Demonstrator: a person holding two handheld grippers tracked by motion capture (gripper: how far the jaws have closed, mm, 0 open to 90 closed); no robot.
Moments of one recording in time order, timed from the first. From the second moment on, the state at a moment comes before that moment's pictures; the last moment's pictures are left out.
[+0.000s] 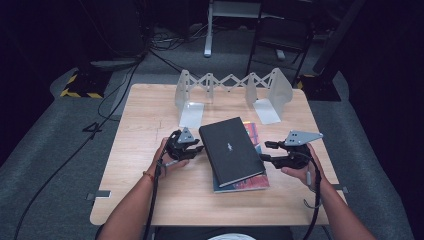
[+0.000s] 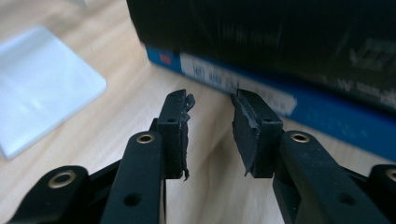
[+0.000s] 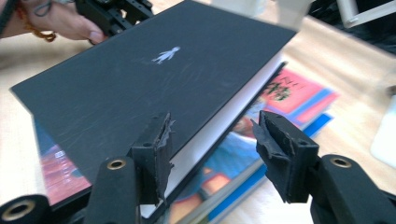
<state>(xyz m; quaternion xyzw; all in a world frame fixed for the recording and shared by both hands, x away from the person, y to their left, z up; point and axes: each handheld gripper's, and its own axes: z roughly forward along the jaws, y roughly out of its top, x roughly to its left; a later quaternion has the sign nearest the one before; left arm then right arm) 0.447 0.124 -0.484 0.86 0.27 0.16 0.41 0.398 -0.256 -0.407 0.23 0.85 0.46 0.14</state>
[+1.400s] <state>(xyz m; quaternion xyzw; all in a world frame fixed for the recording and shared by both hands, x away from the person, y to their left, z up) 0.474 0.121 -0.482 0.83 0.29 0.14 0.46 0.413 -0.233 -0.427 0.22 0.85 0.47 0.00</state>
